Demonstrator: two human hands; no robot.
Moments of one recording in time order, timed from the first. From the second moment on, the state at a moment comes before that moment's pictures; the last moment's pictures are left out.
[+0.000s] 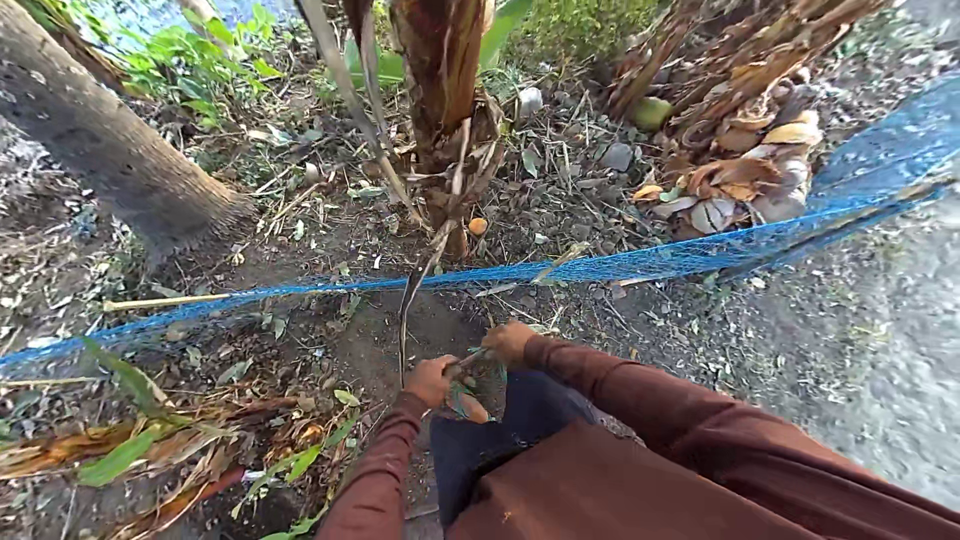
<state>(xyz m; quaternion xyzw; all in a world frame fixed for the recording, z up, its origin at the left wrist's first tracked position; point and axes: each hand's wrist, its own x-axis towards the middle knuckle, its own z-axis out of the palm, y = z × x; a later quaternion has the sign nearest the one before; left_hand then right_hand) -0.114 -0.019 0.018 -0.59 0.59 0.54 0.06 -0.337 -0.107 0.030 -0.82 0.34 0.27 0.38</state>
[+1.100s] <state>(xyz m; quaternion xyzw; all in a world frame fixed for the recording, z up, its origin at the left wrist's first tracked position) -0.150 -0.180 -0.216 -0.82 0.26 0.48 -0.16 -0.259 -0.391 -0.232 -0.85 0.14 0.19 0.46</state>
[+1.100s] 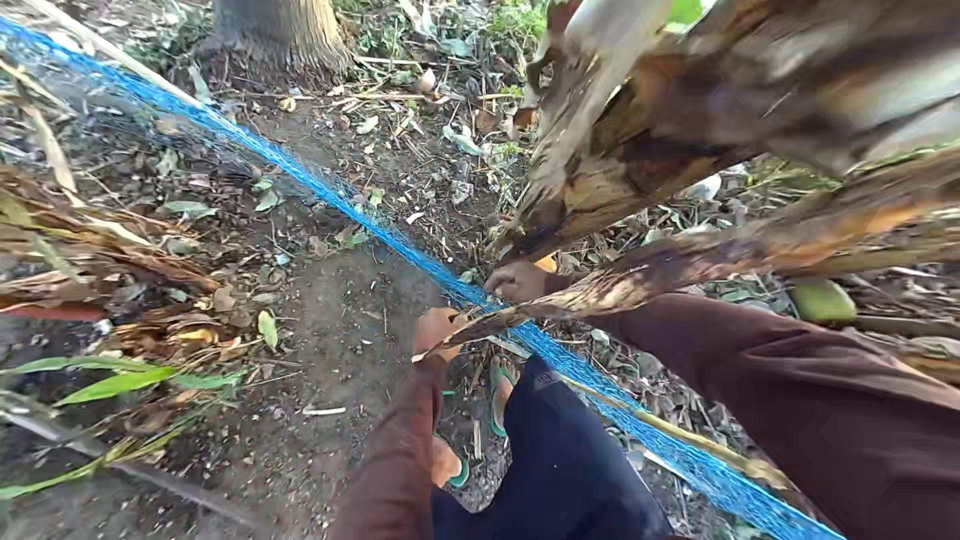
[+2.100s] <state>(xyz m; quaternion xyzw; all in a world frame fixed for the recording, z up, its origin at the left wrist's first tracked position) -0.249 -0.153 -0.295 -0.62 0.69 -0.18 -0.32 -0.306 -0.429 -0.162 -0.96 0.13 0.21 -0.09</state>
